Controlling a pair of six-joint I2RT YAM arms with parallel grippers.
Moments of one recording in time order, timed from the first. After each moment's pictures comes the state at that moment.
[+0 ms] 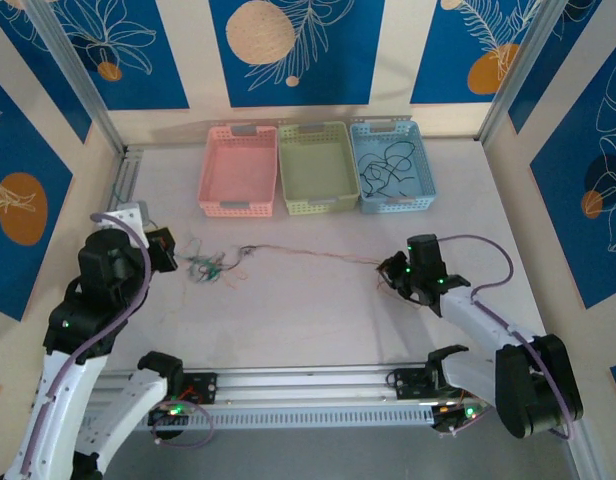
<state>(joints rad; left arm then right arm) -0.28 0.64 1.06 -0.88 -0.18 -0.33 0.21 1.08 0.40 -0.18 -0.23 1.11</state>
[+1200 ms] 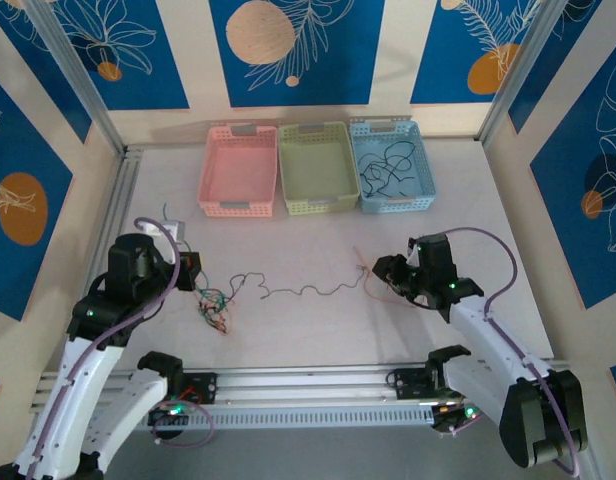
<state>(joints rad) -0.28 0.65 0.88 -0.86 0.13 -0.25 0.23 0.91 0.49 -0.41 -0.41 0.84</state>
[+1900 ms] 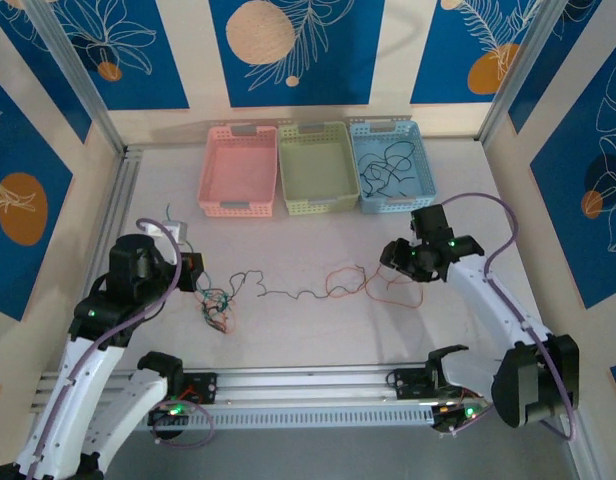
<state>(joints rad) -0.28 0.64 0.87 -0.84 0.16 -0.25 0.22 1.16 0.83 -0.80 -0.15 0.63</state>
